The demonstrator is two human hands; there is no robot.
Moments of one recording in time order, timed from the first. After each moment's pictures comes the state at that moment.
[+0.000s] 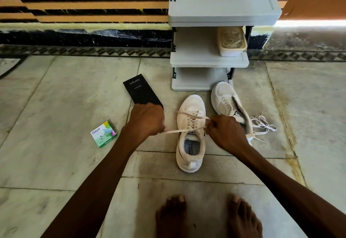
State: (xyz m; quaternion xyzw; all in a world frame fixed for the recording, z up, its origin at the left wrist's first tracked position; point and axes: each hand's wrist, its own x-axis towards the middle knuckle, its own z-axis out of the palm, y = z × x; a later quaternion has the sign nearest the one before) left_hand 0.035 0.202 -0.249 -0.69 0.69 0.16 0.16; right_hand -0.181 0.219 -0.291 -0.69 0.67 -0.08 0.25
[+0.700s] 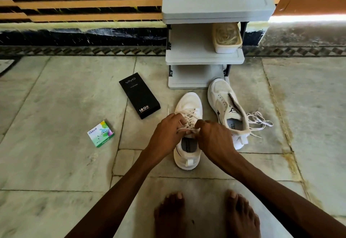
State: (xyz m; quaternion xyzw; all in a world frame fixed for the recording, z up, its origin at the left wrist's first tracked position) left_hand -0.006 0.232 -0.322 -0.64 0.68 0.32 -0.17; right_hand -0.163 0.240 -0.306 -0.78 0.61 -0.01 0.16
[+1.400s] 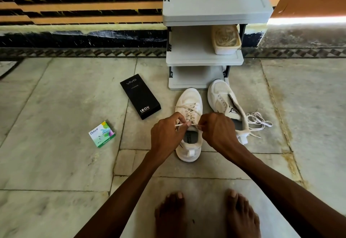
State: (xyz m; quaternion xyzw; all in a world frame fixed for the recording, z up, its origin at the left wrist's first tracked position) left_hand -0.013 0.238 -0.328 -0.72 0.63 0.21 -0.20; right_hand -0.172 0.220 -0.303 -0.73 0.66 -0.05 0.18
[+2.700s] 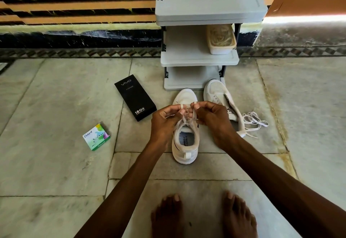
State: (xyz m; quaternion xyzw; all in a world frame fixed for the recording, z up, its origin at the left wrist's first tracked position) left_hand -0.025 0.215 -0.316 -0.59 0.35 0.54 -0.49; right_hand -0.171 0.201 -0.301 -0.40 0.57 -0.41 0.59
